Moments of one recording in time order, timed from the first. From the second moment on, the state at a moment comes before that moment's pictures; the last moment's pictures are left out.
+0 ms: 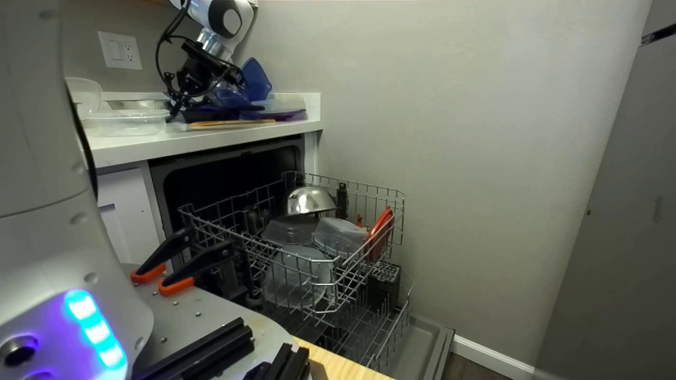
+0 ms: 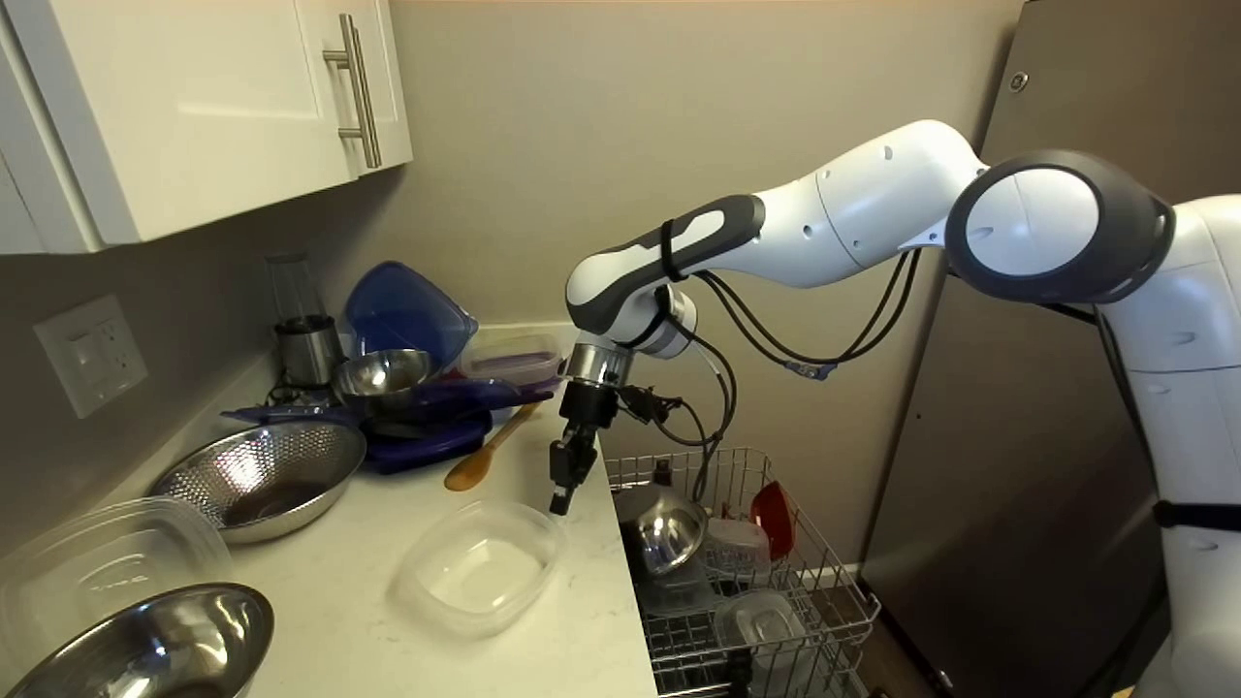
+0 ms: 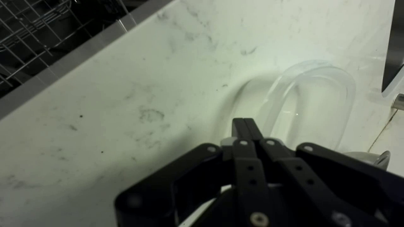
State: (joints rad) arm 0.27 0.52 0.37 -1.69 0.48 1.98 -0.58
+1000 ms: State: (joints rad) arm 0.28 0.55 0.40 -1.66 0.48 1.98 -0.58
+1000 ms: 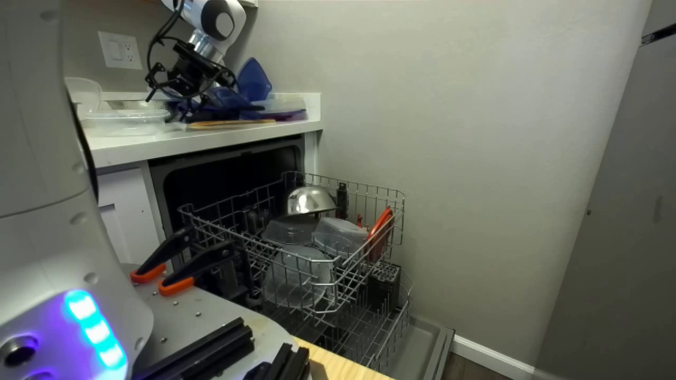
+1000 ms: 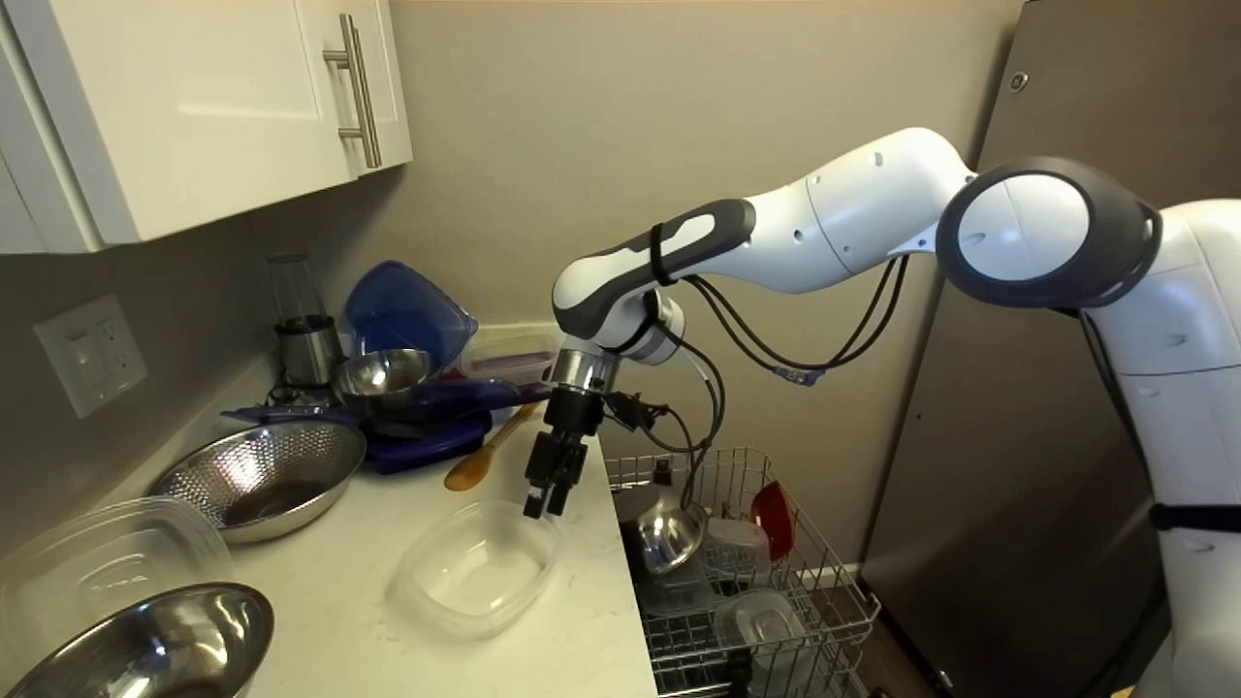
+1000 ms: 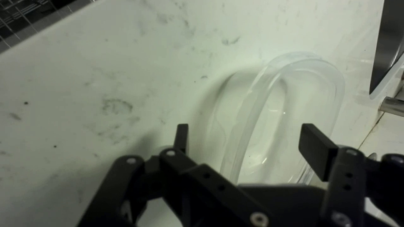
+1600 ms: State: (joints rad) arm 0.28 0.59 0.44 -1.63 0.49 1.98 -0.62
